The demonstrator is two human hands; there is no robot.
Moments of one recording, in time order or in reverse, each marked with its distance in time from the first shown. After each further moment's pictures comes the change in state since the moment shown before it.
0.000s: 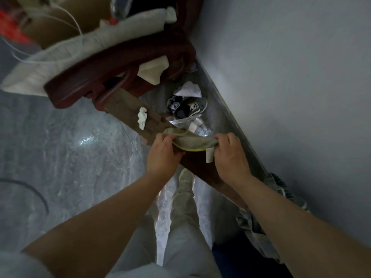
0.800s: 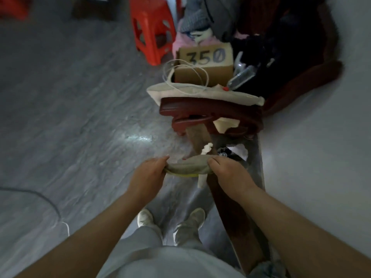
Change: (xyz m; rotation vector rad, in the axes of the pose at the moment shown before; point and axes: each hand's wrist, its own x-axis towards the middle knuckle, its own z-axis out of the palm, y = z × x) left_hand -0.174 -0.085 -0.172 0.117 0.499 -0.064; right_hand -0.012 -0.200 -0.068 -0.474 -0.188 -0.987
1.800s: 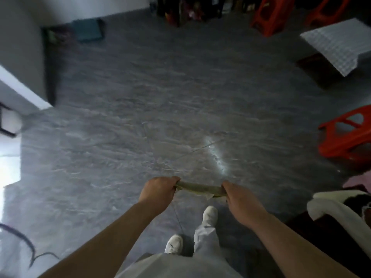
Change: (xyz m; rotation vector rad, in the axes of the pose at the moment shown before) left_hand -0.269 -0.326 -0.174 -0.110 0.113 -1.107; right_hand 0.289 -0.462 0.048 -0.167 -0.460 -0.726
